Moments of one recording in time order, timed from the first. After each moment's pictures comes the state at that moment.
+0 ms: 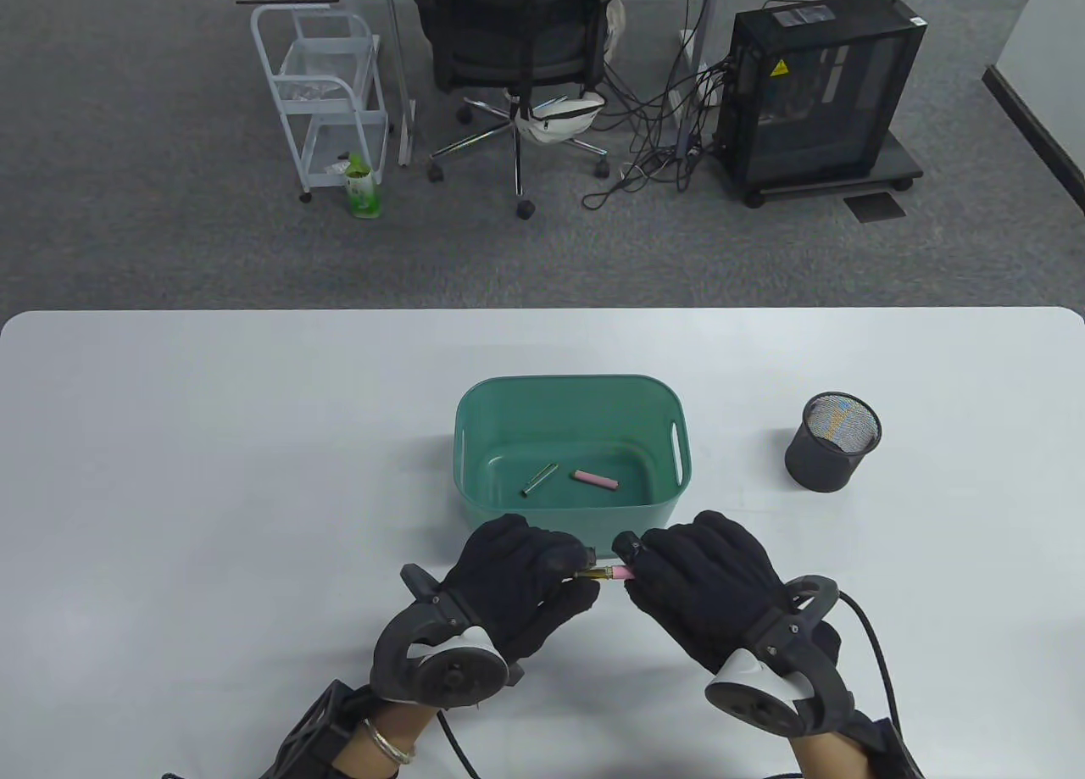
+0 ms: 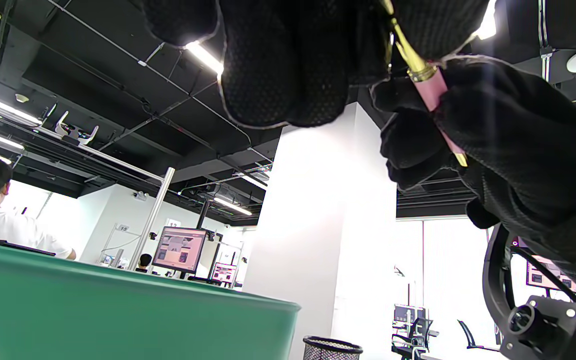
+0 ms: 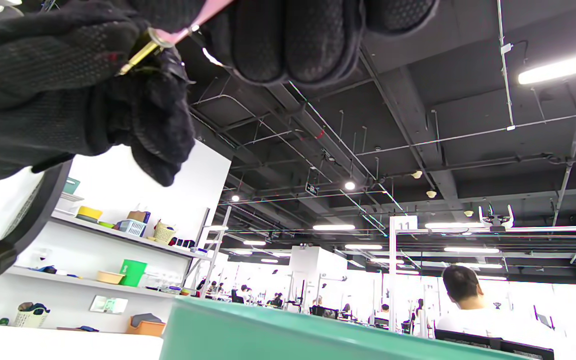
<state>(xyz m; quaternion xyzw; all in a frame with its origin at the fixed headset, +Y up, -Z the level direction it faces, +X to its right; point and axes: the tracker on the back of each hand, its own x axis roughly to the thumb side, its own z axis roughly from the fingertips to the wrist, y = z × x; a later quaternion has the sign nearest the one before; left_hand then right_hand) -0.100 -0.625 -0.236 0.26 -0.39 0.21 0.86 0.139 -0.622 -0.221 0.31 -0.39 0.86 0.10</state>
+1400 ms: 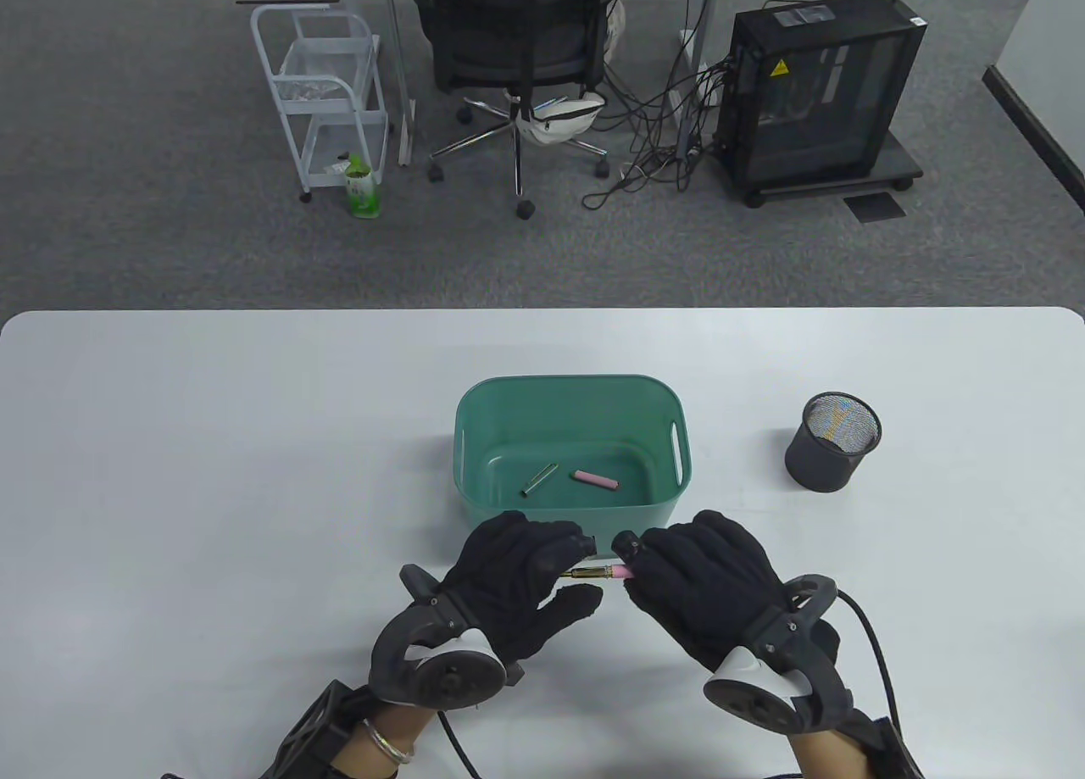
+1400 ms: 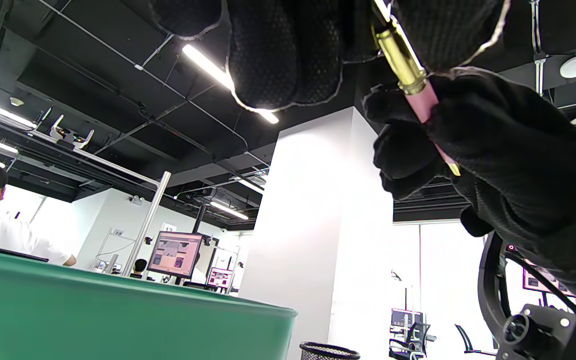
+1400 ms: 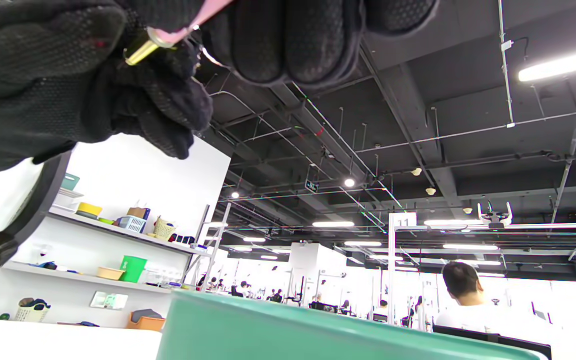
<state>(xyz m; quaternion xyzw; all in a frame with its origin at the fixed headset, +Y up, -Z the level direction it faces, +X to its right) -0.102 -0.626 -0.235 0.27 -0.39 0.21 0.85 0.138 -0.622 -0.222 0.31 -0.38 0.86 0.09</state>
